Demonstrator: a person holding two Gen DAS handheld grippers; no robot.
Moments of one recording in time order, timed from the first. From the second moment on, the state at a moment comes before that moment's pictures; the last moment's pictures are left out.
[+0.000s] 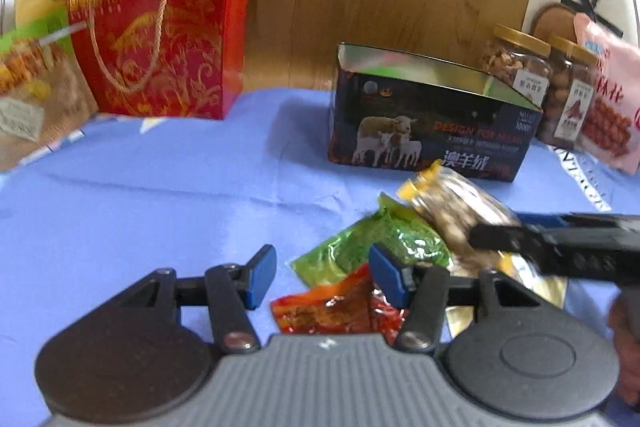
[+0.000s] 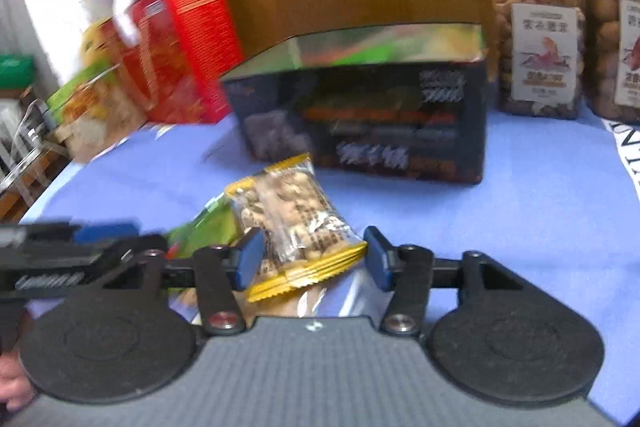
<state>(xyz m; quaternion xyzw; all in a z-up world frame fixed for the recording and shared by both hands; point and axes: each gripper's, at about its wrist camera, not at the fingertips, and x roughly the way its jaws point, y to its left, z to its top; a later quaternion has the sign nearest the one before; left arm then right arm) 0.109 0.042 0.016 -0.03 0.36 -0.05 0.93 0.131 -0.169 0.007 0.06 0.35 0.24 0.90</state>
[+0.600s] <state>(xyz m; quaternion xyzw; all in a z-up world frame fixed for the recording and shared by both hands) 0.094 0.022 0.022 0.01 0.35 -0.02 0.94 0.008 -0.227 0.012 0.06 0.29 0.21 0.93</state>
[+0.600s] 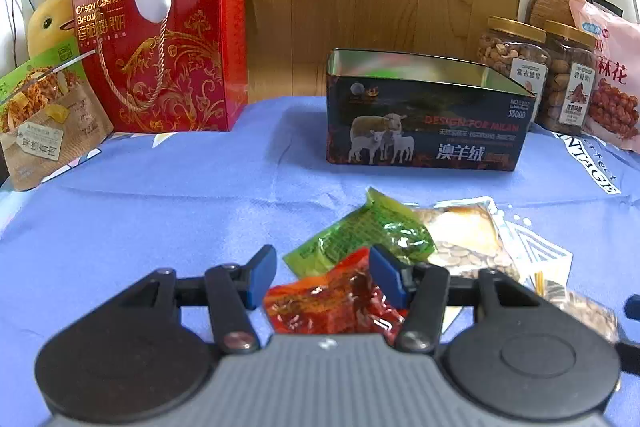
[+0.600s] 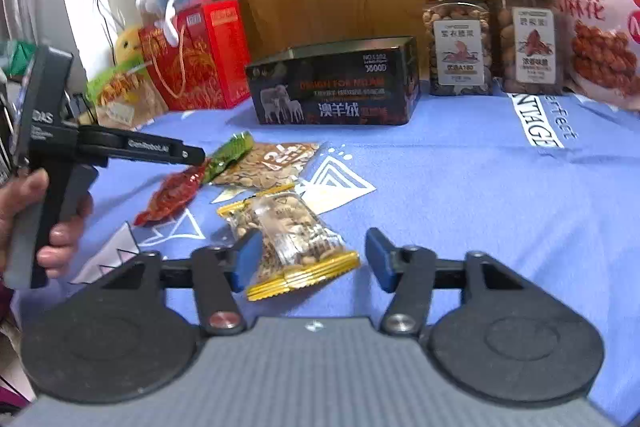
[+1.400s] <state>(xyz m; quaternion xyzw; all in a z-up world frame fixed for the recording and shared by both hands) 0.073 0.002 0.053 -0.05 0.34 -0.14 0.93 0.003 -0.239 0.010 0.03 0.28 0.17 0.94</state>
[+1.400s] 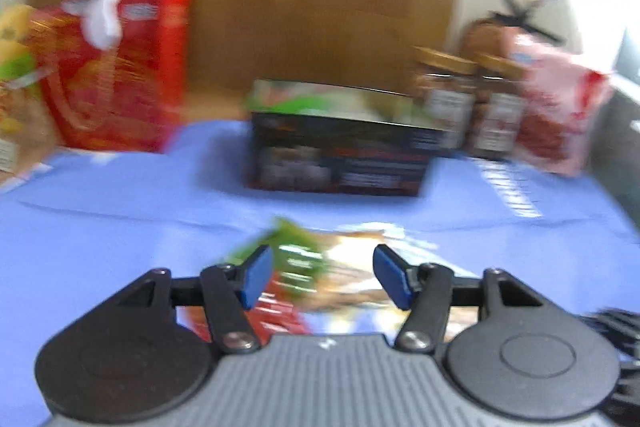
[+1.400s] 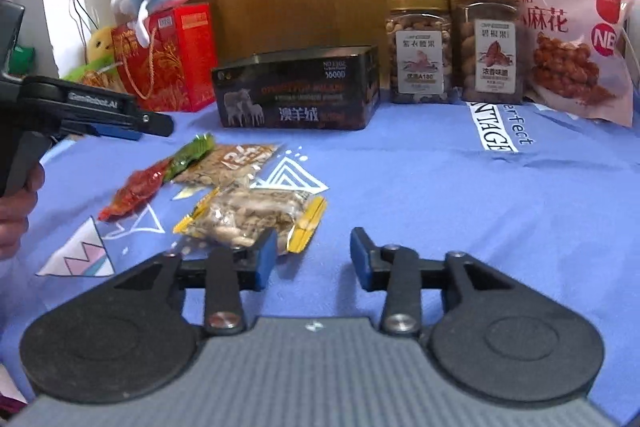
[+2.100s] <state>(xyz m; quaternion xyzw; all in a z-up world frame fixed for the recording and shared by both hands) 0.127 -0.027 0.059 -0.10 0.36 -0.26 0.89 0.068 -0.204 0.046 -0.04 0.20 0.20 0.96</state>
